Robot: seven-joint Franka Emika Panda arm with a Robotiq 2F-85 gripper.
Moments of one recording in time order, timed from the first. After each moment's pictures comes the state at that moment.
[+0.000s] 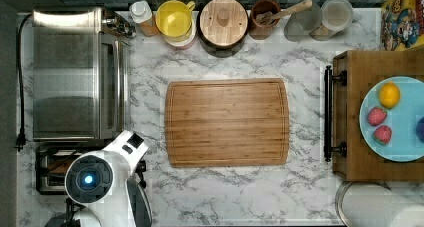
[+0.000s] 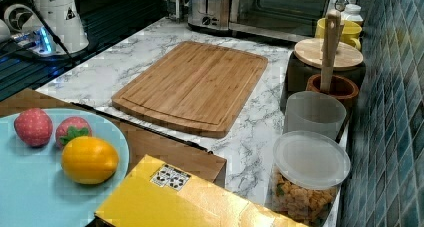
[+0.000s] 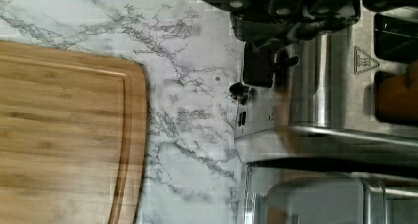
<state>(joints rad) 0.24 -0.23 0.30 -2.35 0.31 0.51 -0.53</state>
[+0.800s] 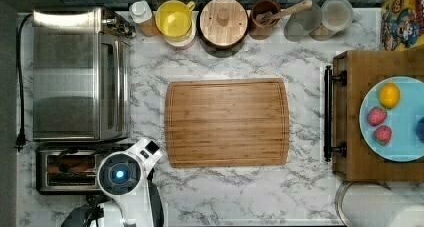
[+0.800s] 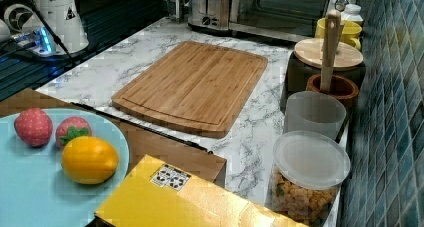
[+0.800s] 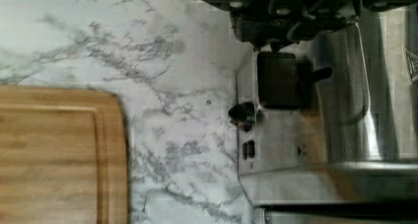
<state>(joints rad) 0.25 -0.21 0.29 -2.49 0.47 0.62 -0.55</state>
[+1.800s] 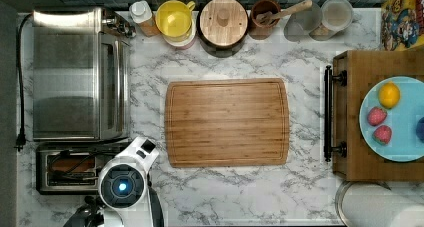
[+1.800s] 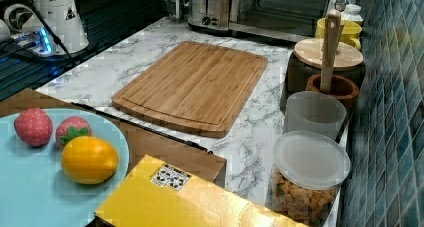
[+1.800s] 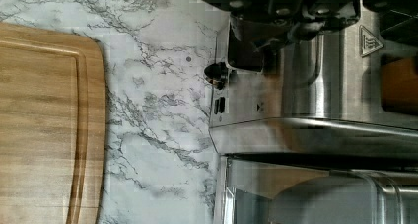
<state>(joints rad) 0.25 -0.25 0.30 -2.50 0.50 0.74 -0.65</state>
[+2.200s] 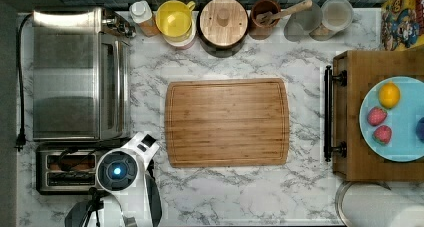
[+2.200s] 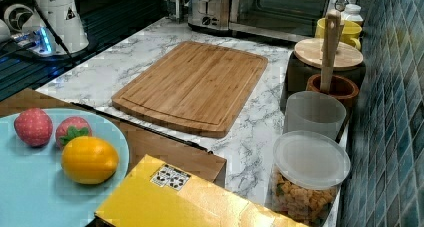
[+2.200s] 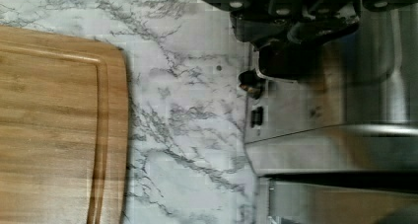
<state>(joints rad) 0.24 -0.11 0.32 -2.48 0.38 0.76 -0.58</state>
